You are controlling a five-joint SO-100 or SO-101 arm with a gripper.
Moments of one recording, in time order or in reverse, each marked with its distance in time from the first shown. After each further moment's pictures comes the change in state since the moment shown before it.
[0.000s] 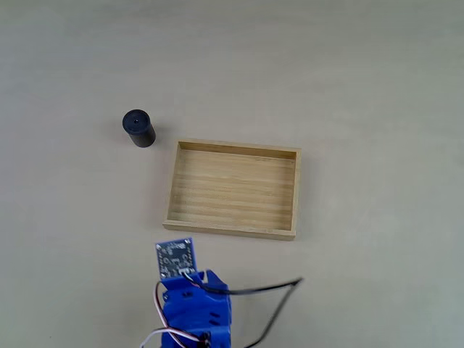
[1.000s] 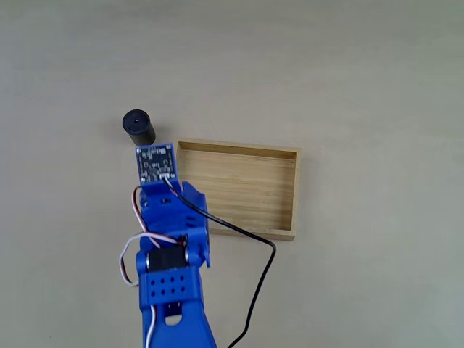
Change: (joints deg) arm -3.3 53.1 -37.0 -23.1 -6.4
